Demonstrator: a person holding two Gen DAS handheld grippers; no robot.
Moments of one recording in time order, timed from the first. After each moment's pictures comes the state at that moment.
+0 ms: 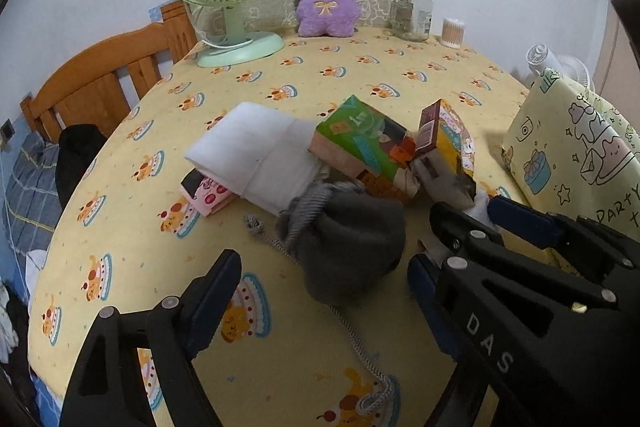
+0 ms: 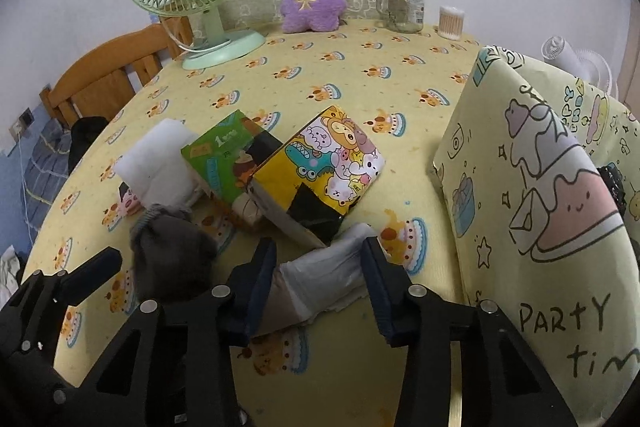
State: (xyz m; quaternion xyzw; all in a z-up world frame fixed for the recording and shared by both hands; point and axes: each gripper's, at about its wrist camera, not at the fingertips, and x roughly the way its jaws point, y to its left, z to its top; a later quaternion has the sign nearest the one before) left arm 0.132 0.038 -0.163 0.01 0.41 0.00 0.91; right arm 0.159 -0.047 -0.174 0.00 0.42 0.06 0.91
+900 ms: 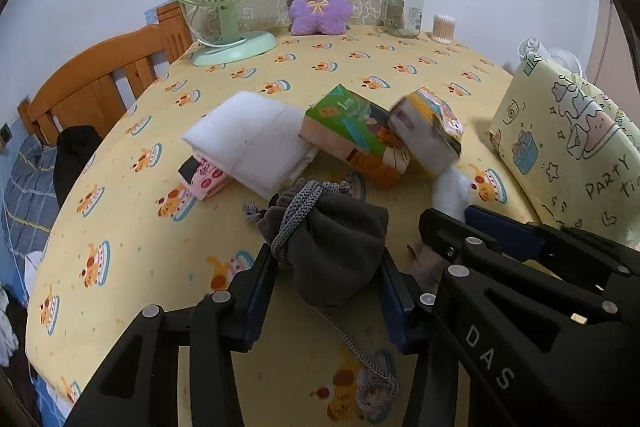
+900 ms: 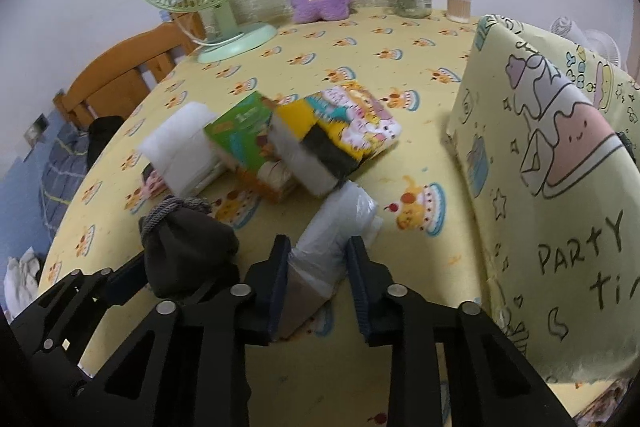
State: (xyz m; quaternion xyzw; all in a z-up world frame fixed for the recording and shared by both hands) left arm 0.116 0.038 -0.167 0.01 0.41 -0.02 0.91; right arm 0.145 -0.046 -0.178 0.03 0.44 0.09 0.90
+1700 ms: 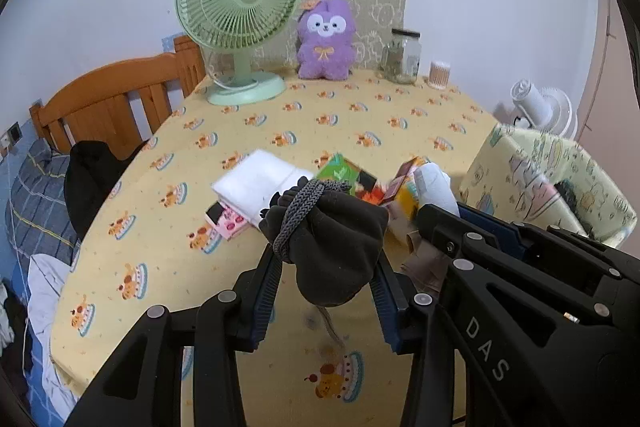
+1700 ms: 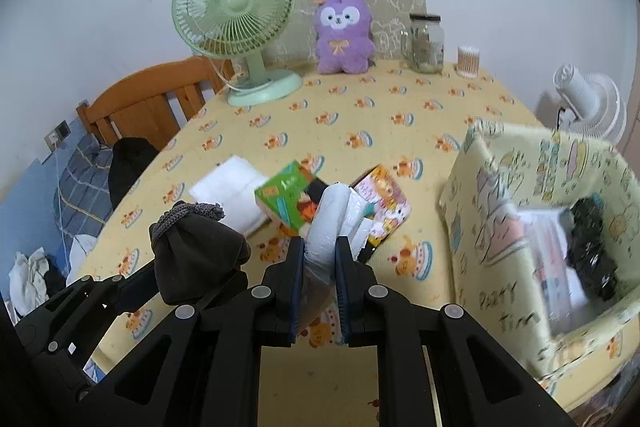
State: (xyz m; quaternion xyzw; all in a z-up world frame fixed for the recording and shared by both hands) left arm 0.096 0.037 -0.110 -0.01 0.36 -0.01 0.93; right arm 0.125 -0.041 -0.117 0.01 0.37 0.11 0.92
